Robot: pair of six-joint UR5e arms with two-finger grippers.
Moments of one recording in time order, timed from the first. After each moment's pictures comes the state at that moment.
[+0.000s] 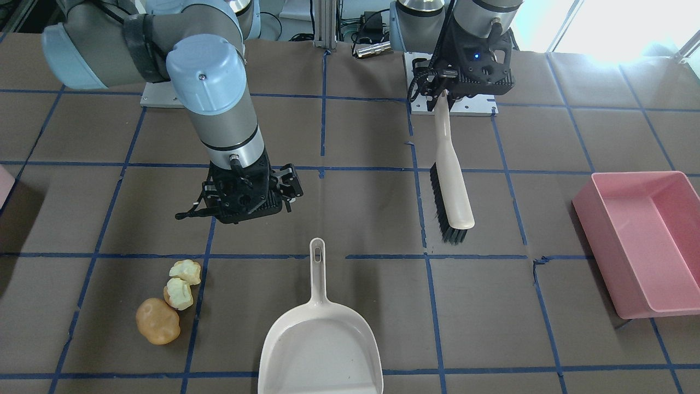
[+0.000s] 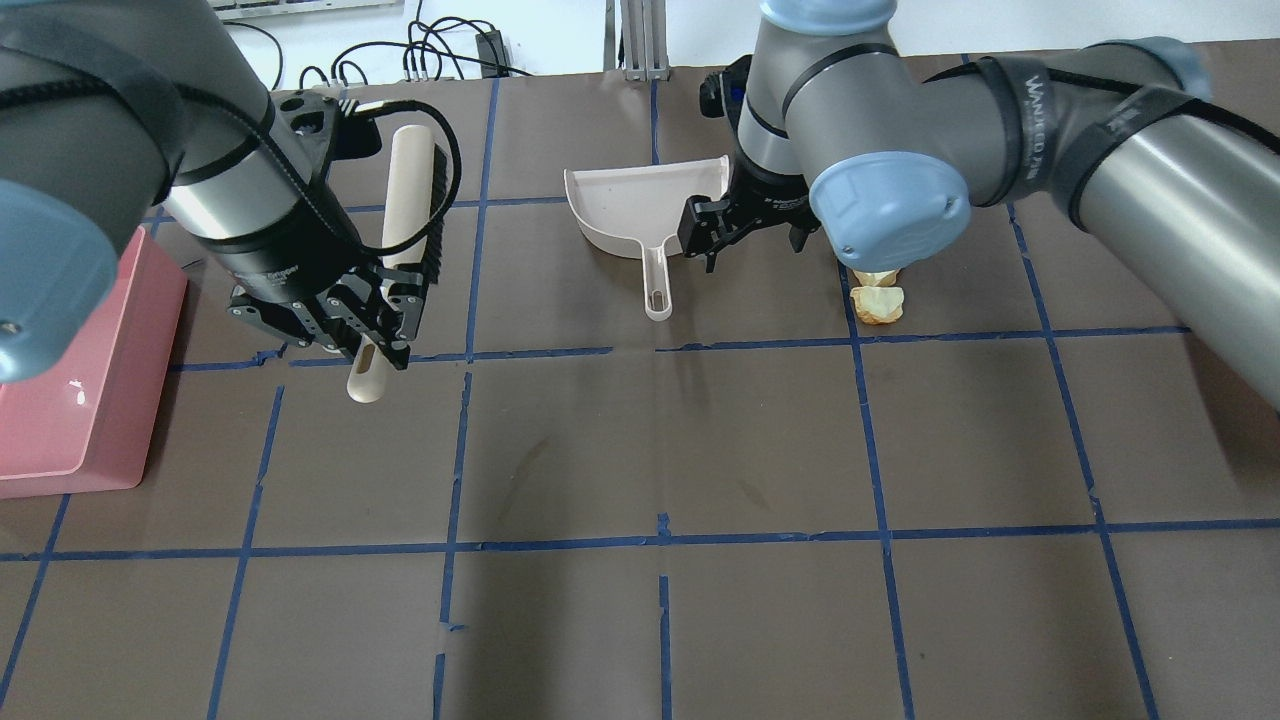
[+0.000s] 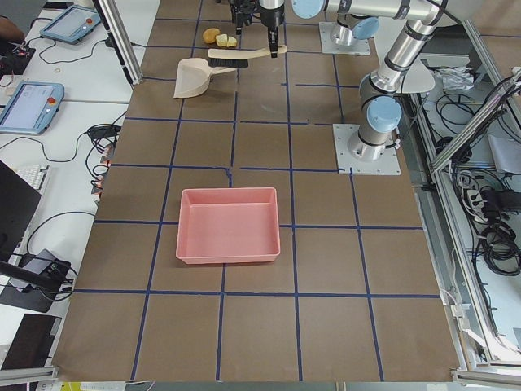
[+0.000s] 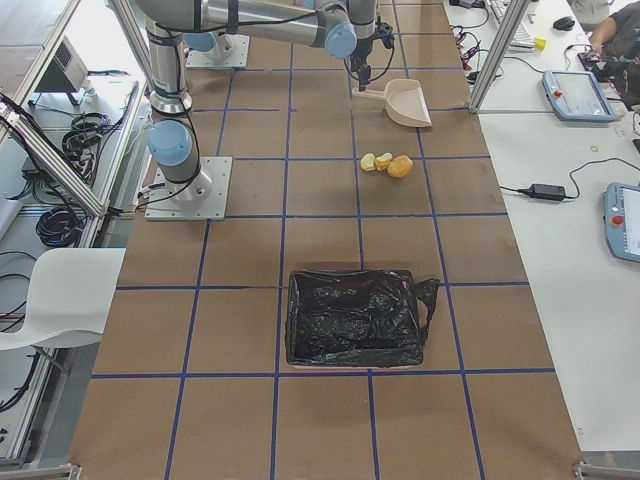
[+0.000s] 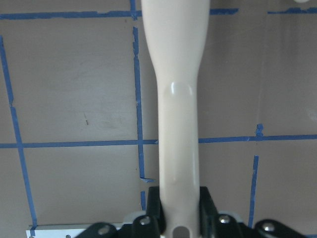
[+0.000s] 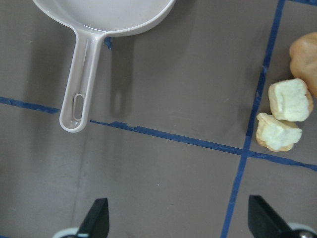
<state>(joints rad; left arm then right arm) -1.64 -1.47 -1.63 -1.71 1.53 -0.07 1.82 -1.29 1.61 -1.98 -1.52 0.02</state>
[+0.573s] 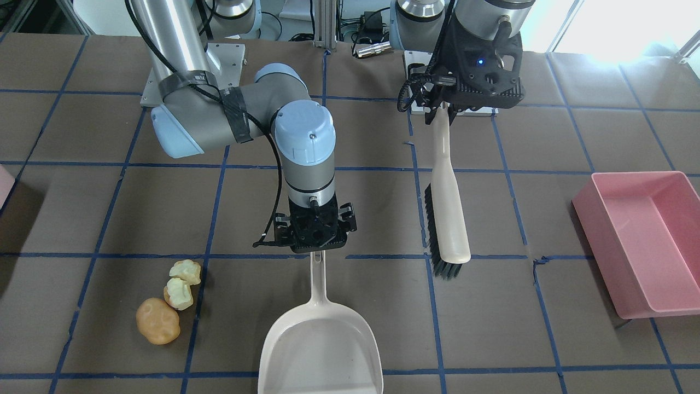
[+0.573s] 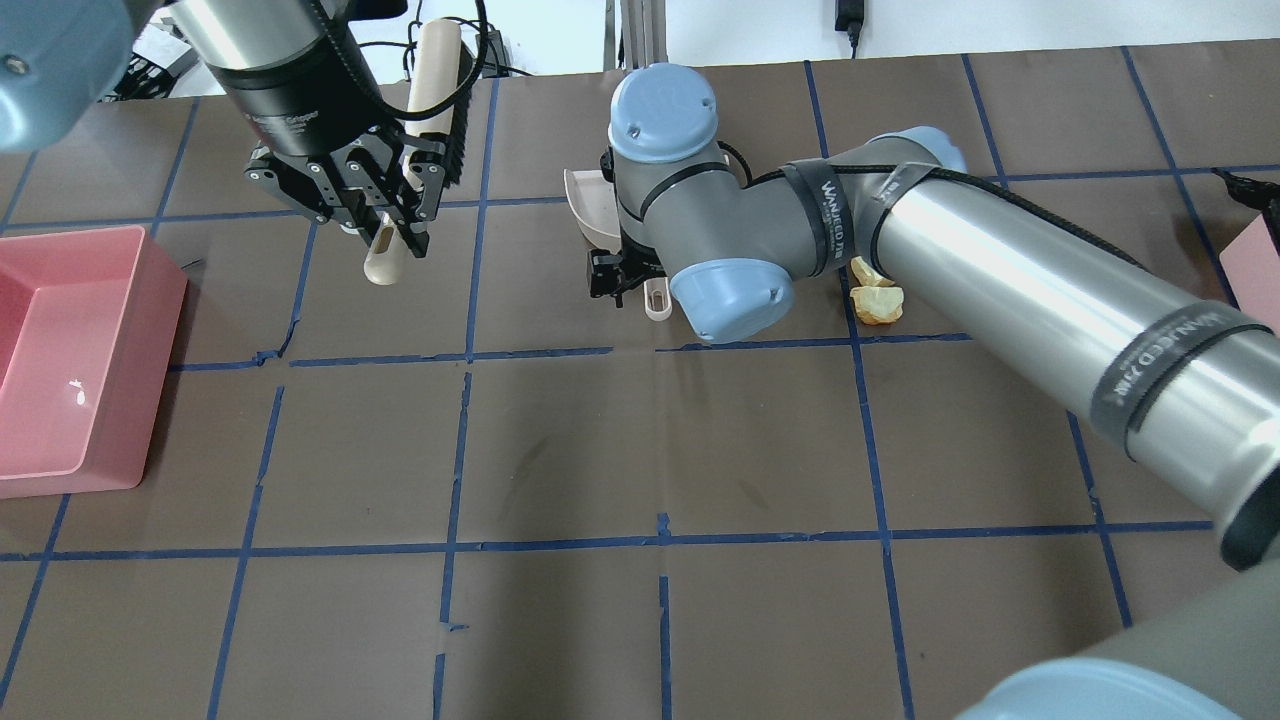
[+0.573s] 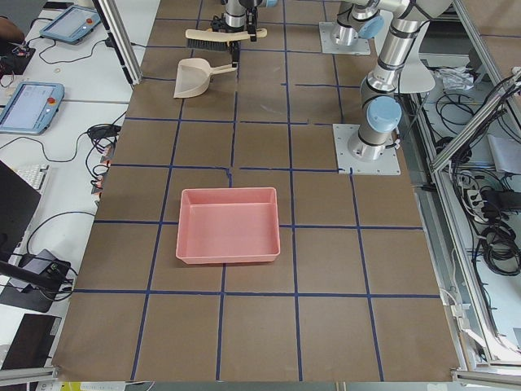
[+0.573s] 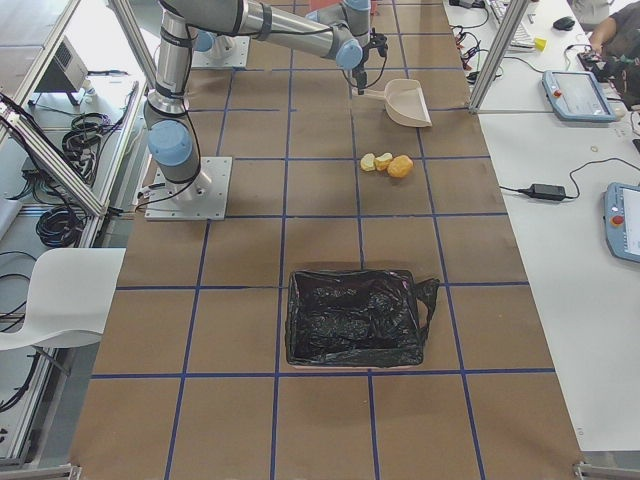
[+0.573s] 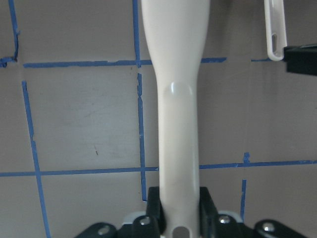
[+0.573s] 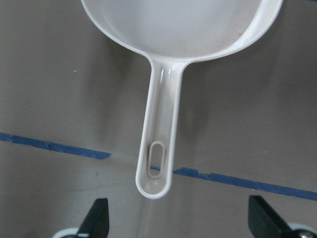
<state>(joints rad) -1.69 -1.63 -1.38 -1.78 1.54 -0.06 1.95 -1.10 1.60 -2.20 -1.59 0.24</state>
